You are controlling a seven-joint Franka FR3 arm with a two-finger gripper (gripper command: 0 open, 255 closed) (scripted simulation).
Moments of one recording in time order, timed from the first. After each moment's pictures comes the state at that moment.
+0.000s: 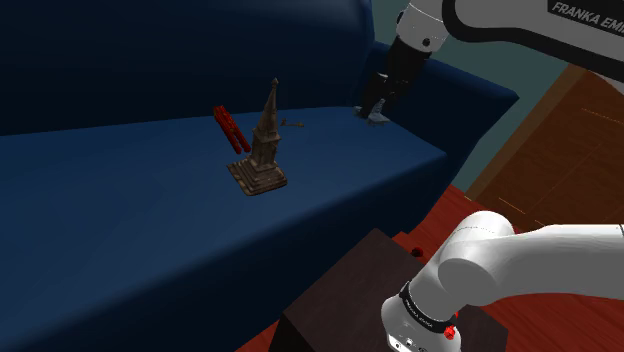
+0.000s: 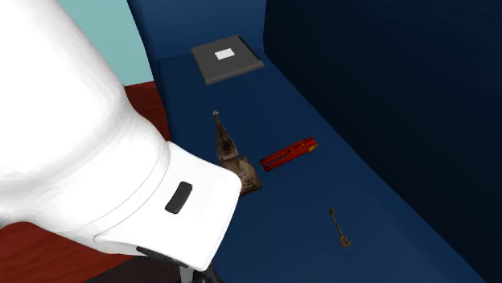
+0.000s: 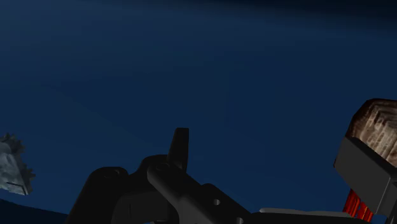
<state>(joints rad) -0.02 -0.80 0.04 -2.29 -0.08 1.66 0.08</state>
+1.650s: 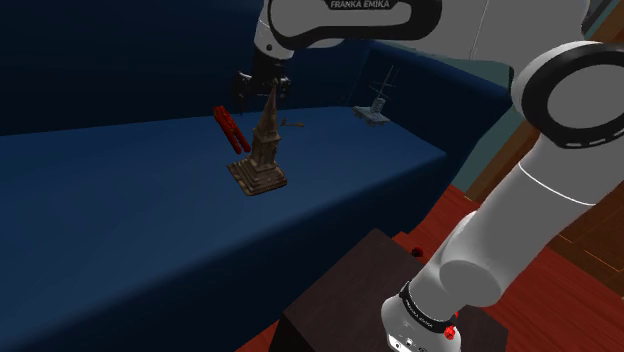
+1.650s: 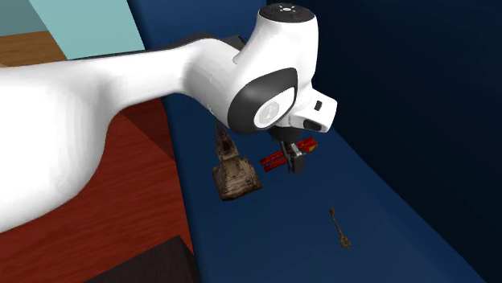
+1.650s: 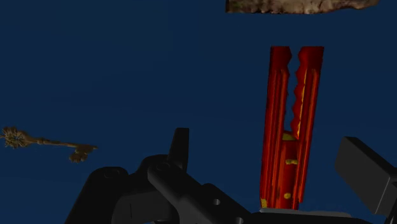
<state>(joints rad) 0.03 -0.01 0.20 -1.83 0.01 1.98 0.38</state>
